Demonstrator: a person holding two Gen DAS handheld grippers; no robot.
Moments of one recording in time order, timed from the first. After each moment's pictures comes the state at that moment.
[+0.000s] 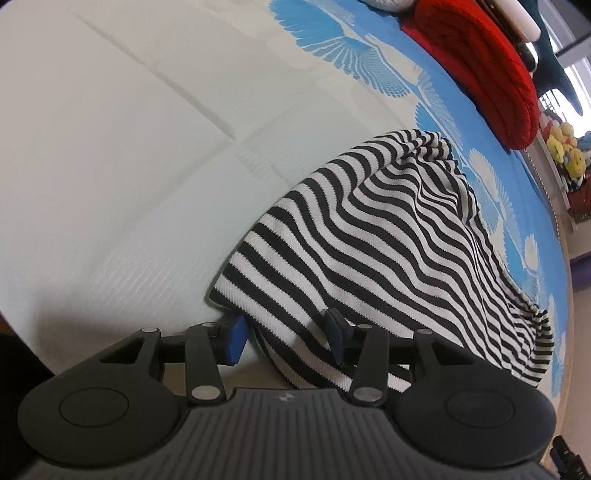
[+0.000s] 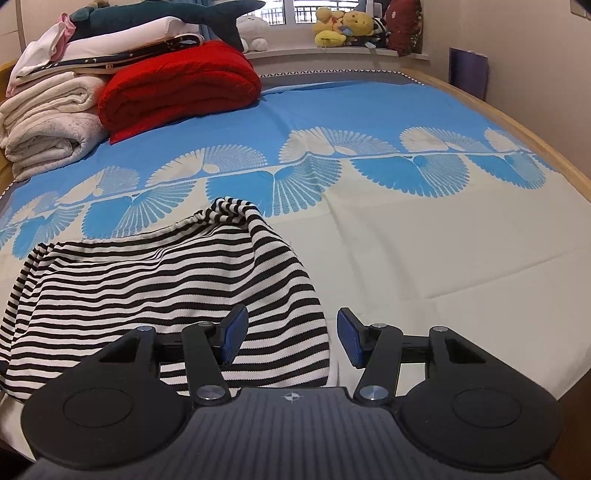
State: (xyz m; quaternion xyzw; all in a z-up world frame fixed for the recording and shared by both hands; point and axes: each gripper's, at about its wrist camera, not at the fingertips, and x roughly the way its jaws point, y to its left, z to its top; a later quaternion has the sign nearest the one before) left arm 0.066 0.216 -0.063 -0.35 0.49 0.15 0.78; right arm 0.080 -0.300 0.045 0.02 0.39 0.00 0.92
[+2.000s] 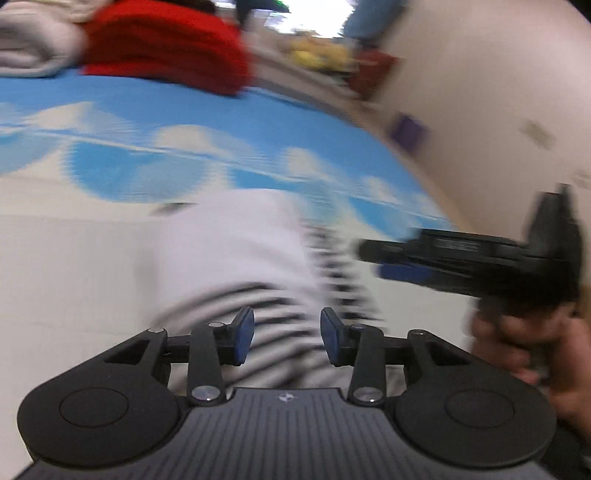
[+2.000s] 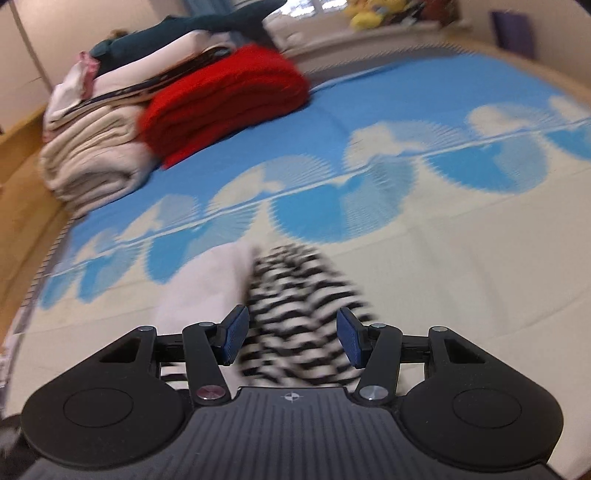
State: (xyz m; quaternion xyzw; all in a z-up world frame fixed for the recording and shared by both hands) left arm 0.111 -0.007 0.024 -0.16 0.40 -0.14 0.89; right arm 0.155 -0.286 0.049 0.15 0.41 0.13 0.89
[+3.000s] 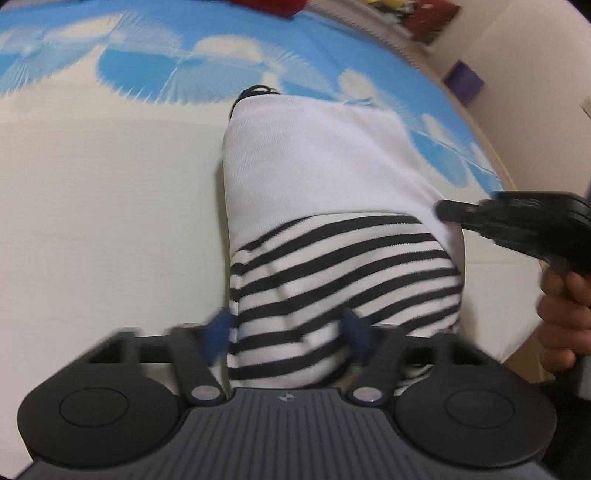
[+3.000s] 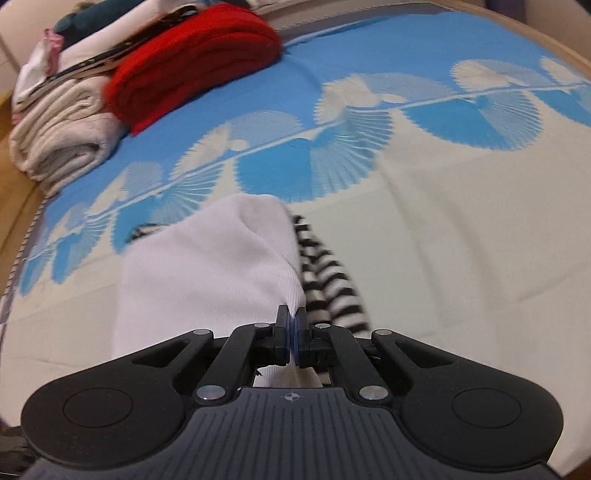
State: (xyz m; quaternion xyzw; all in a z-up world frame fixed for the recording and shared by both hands) left arm 0.131 -0.001 -0.038 -0.17 0.52 -0.11 0.83; right arm 0.174 -0.302 0.025 0.14 0.47 0.10 0.87
